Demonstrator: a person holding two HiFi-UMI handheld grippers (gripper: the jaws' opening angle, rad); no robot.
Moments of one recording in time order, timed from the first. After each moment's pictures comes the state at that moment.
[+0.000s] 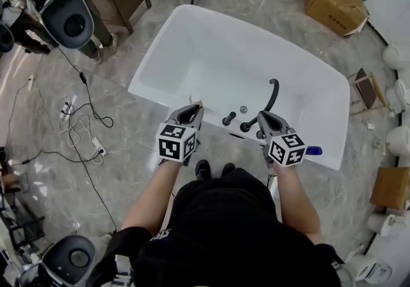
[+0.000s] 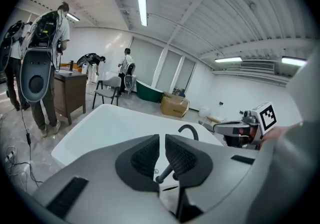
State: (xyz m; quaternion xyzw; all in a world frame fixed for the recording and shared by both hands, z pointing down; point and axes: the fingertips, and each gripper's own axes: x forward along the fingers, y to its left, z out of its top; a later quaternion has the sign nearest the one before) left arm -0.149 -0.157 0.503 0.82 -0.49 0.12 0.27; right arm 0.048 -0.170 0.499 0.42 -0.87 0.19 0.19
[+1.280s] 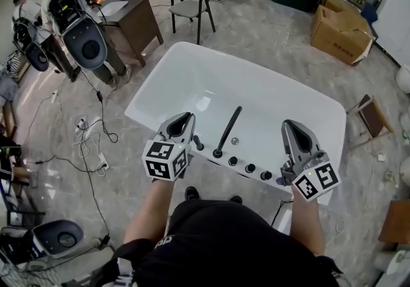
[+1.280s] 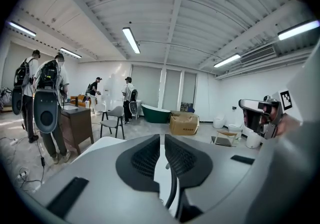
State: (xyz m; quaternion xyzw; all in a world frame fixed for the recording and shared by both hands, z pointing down) left arm 0.061 -0.163 0.342 0.79 -0.59 0.08 0.13; right arm 0.312 -0.160 0.272 0.35 -0.94 0.05 -0.04
